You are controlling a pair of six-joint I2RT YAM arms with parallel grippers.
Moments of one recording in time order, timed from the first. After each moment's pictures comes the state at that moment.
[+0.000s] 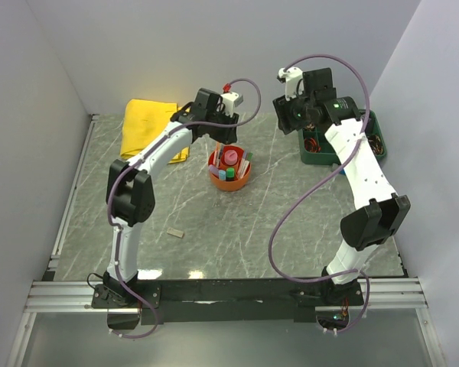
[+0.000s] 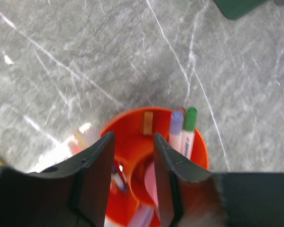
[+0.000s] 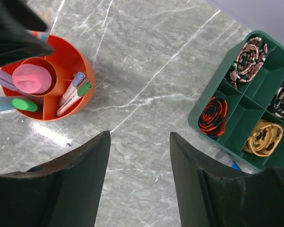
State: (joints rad) left arm -0.50 2.13 2.00 -0.53 0.30 -0.01; right arm 0.27 1.72 1.95 -0.93 -0.12 -0.24
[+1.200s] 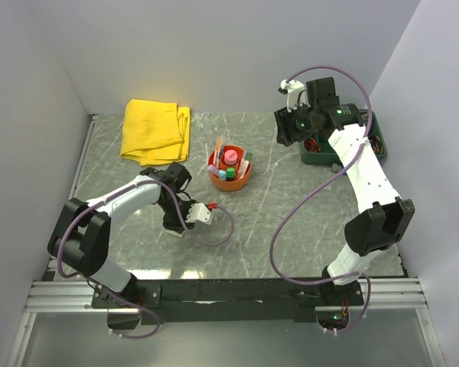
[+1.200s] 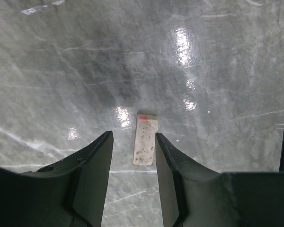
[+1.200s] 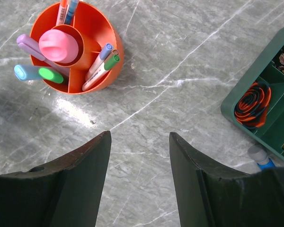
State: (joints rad) left arm -0.51 1.53 1.00 -0.94 0.43 1.27; right arm 0.23 1.66 1.82 -0.96 -0.27 -0.23
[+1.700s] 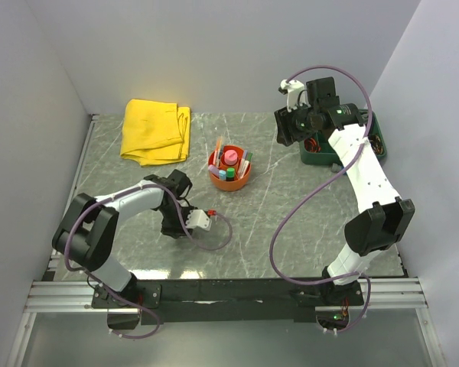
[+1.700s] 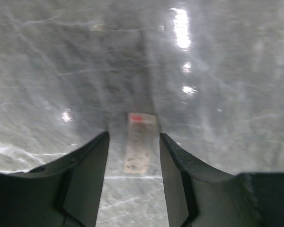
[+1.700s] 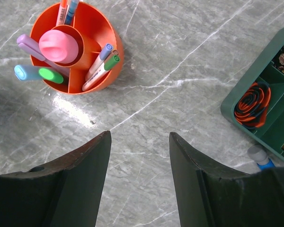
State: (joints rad) left arm -0.51 1.57 0.90 -0.85 0.34 1.26; right arm 0.23 1.66 1.83 -0.96 -0.28 -0.23
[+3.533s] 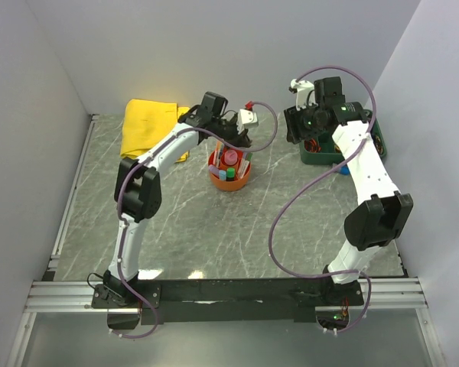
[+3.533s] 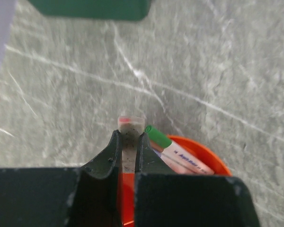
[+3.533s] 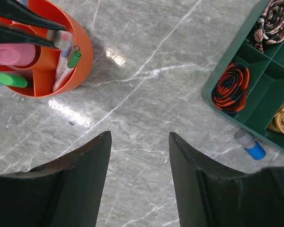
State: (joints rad) left arm -0.51 2.20 2.04 -0.50 0.76 0.65; right arm 0.16 1.70 1.83 -0.96 -0.23 -0.23
